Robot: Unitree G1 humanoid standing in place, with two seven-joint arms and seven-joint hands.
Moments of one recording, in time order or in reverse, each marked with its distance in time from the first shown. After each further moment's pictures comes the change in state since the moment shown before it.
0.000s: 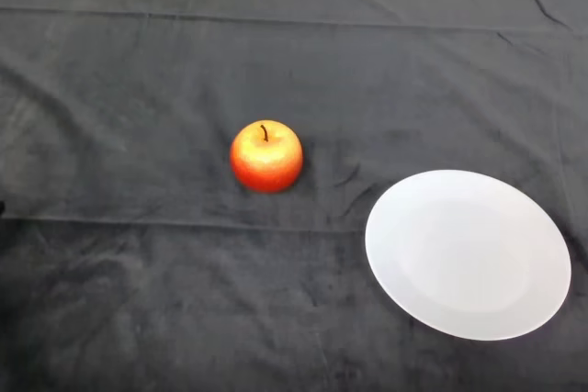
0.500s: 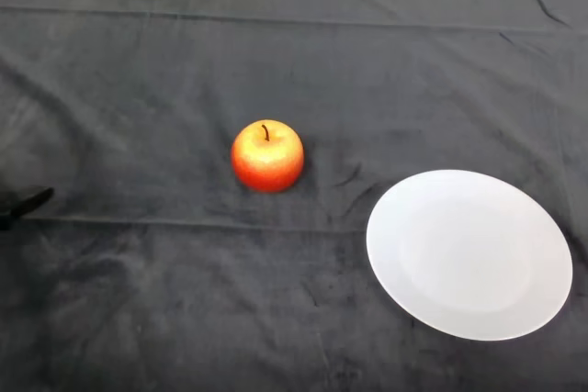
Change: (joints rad) left arm -0.006 -0.060 -0.135 -0.217 0.117 0.007 -0.037; right arm 0.000 0.000 0.000 0.000 0.000 0.000 0.000
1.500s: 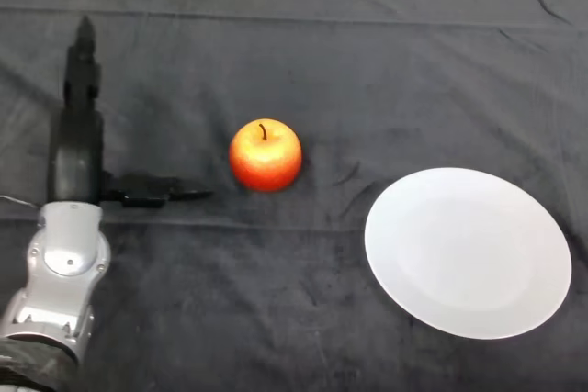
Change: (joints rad) left arm 0.037 -0.130 -0.316 -0.216 0.067 0.161 -0.081; right arm 0.000 0.000 0.000 0.000 0.000 0.000 -0.001
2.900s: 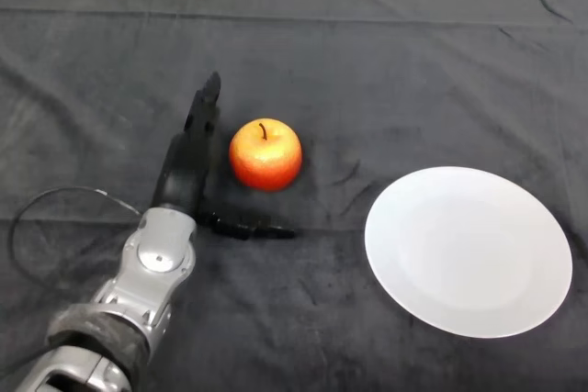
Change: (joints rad) left arm -0.190 -0.114 -0.213 0.322 -0.201 0.019 -0.024; right arm 0.000 0.000 0.000 0.000 0.000 0.000 0.000
